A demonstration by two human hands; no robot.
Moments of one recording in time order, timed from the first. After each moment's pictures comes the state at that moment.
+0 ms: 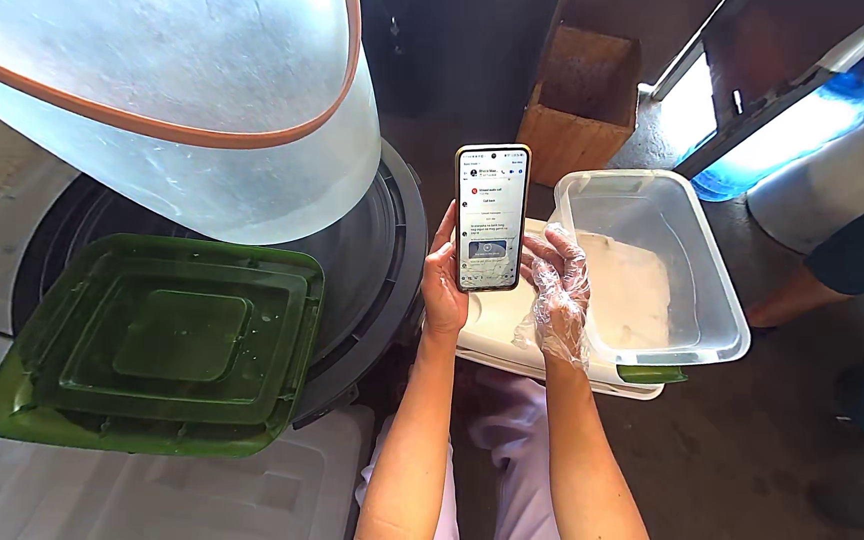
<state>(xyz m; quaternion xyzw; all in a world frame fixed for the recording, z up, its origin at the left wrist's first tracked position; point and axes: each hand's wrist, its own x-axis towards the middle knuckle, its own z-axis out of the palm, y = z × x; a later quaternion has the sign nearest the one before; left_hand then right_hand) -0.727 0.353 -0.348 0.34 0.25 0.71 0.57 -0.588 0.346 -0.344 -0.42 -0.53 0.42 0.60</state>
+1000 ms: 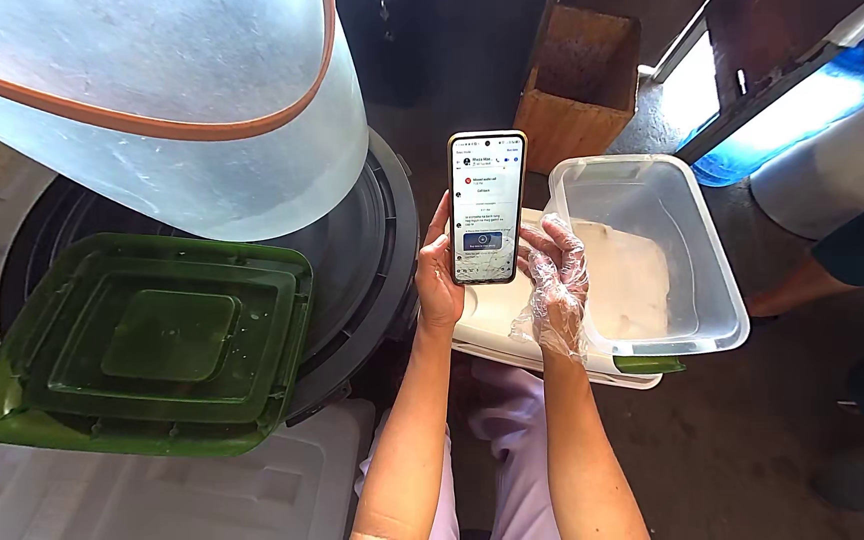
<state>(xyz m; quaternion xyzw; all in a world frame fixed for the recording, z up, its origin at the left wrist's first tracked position) -0.724 0.354 -0.350 0.35 0.26 0.70 0.57 -0.585 0.344 -0.345 -0.41 -0.52 0.43 0.61</state>
